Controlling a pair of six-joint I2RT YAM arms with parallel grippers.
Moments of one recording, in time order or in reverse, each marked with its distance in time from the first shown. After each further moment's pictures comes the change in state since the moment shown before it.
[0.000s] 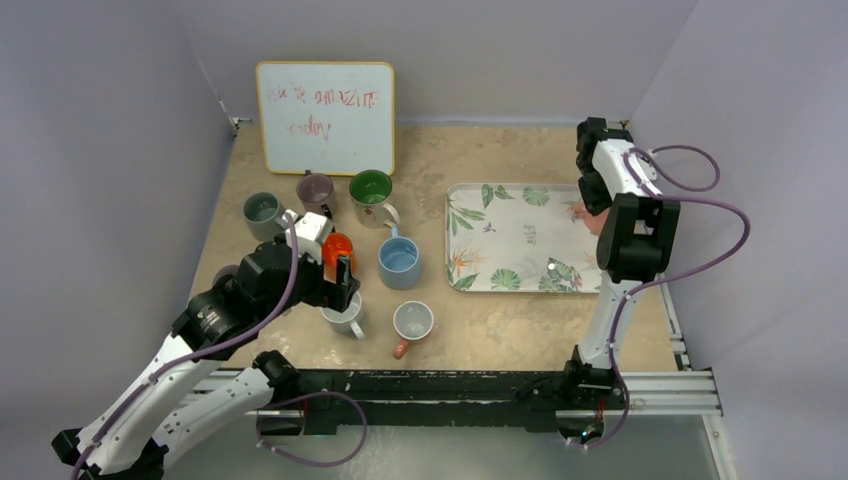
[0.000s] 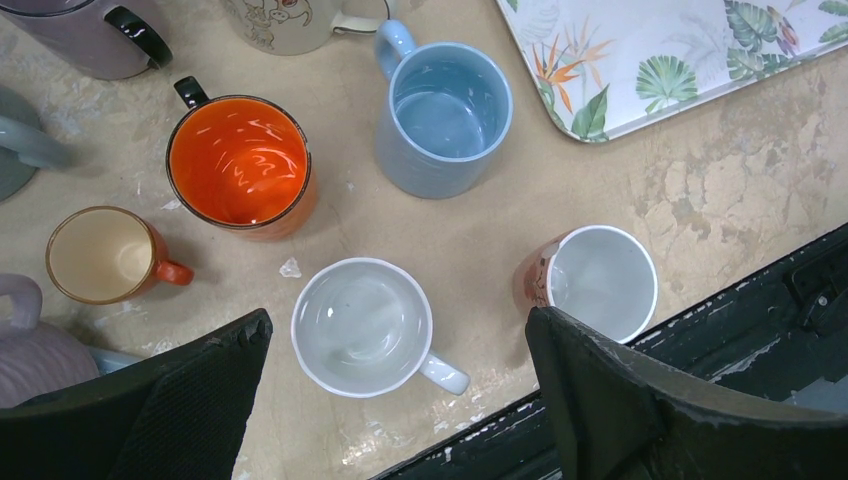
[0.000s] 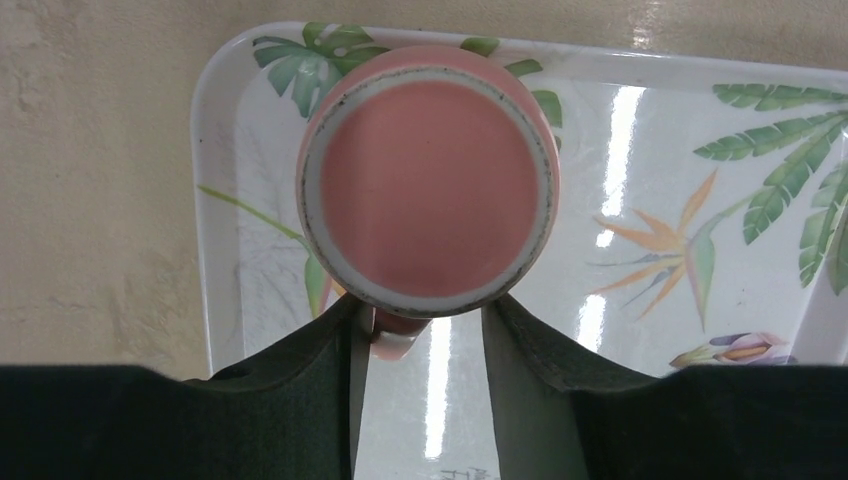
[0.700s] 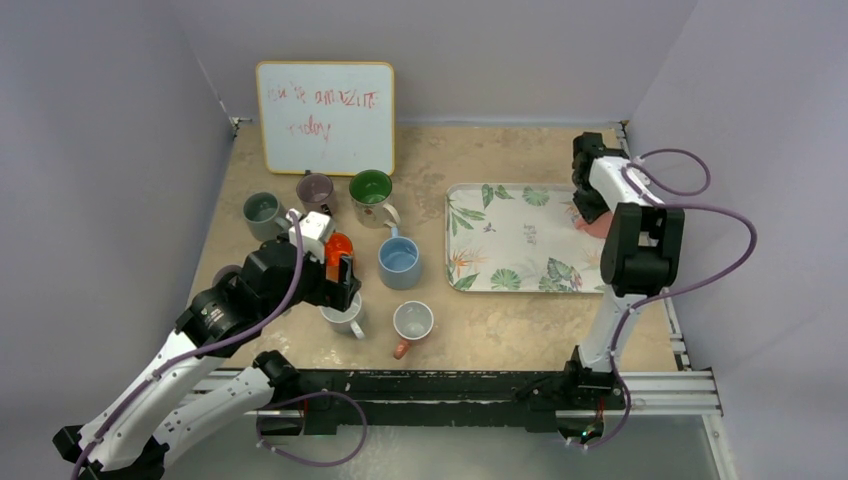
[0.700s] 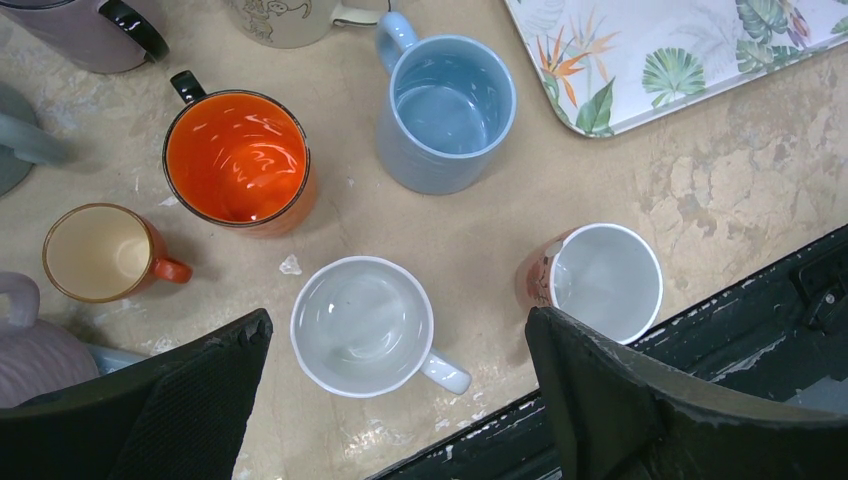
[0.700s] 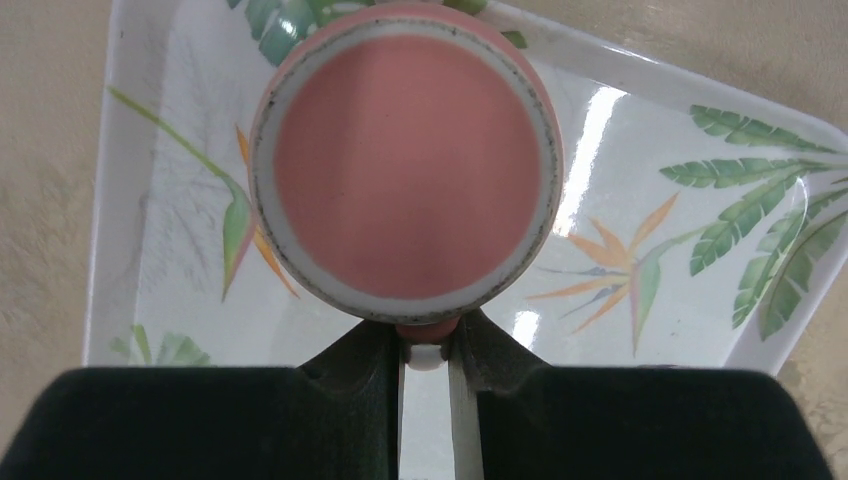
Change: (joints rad) left arm 0.000 0.025 0.000 0.000 0.001 0.000; right arm 0.020 -0.114 -0.230 0.169 -0.029 -0.195
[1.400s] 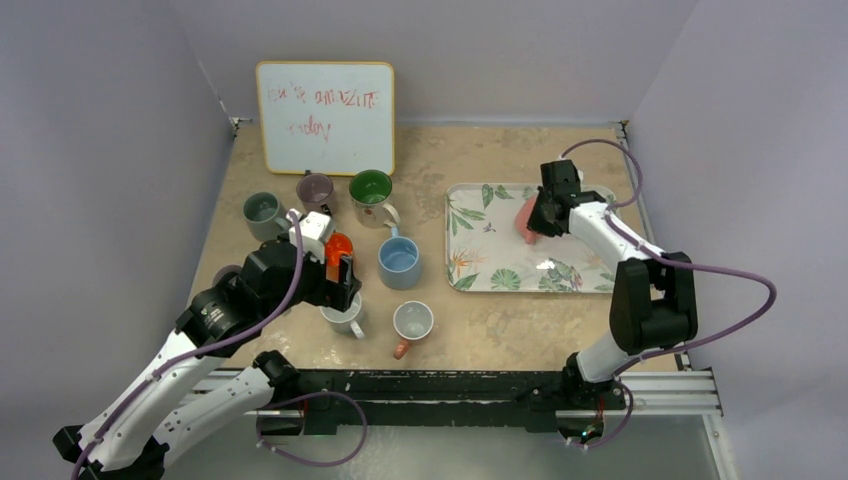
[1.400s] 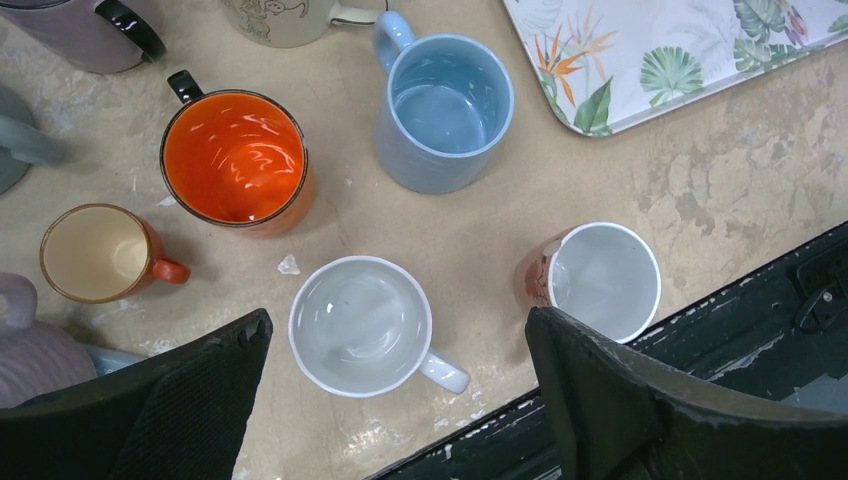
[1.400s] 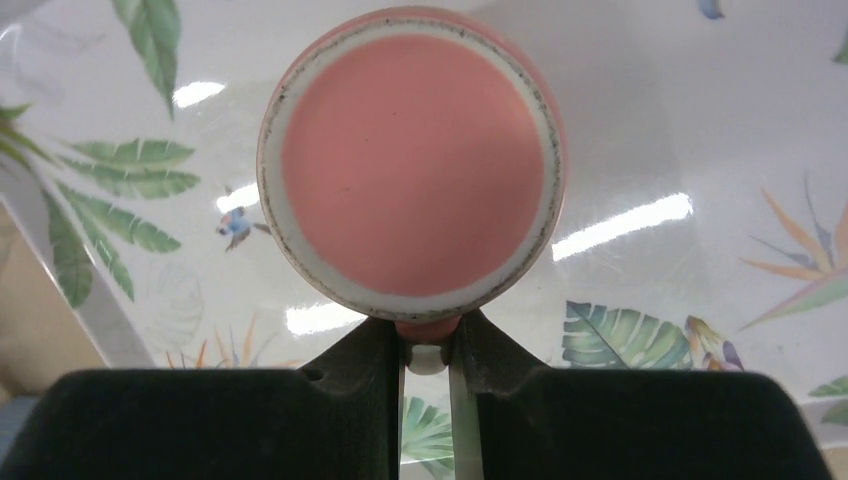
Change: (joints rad) left arm 0.000 0.000 0.000 0.000 0.005 0.000; right arm 0.235 -0.399 -0.485 0.452 -0.392 -0.660
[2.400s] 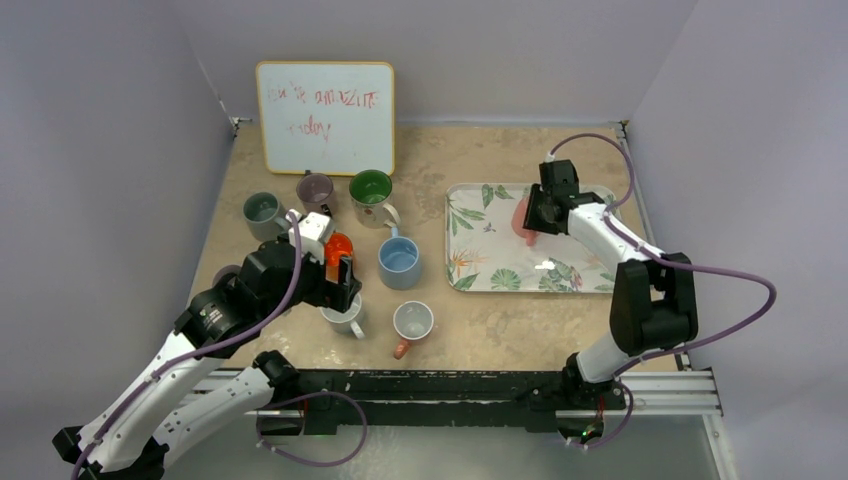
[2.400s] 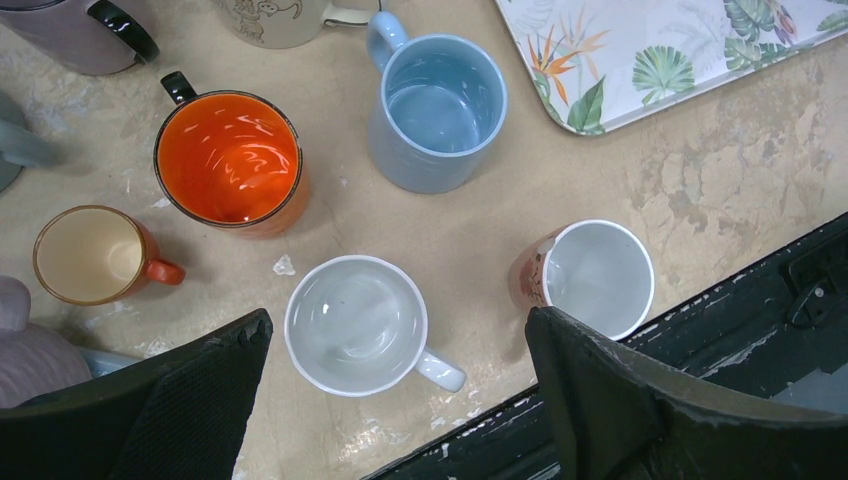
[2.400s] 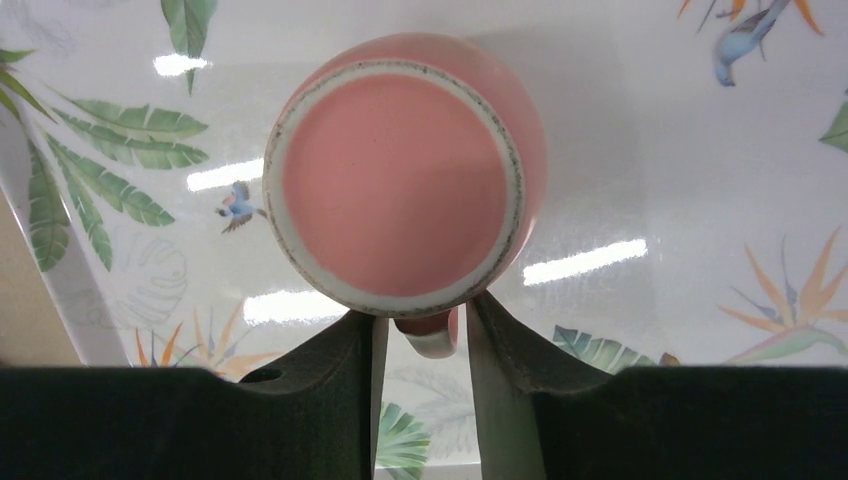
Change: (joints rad) left arm 0.000 -0.007 0.000 0.000 0.011 0.000; right arm 0.003 -0.008 -0.018 0.055 -0.063 -0.190
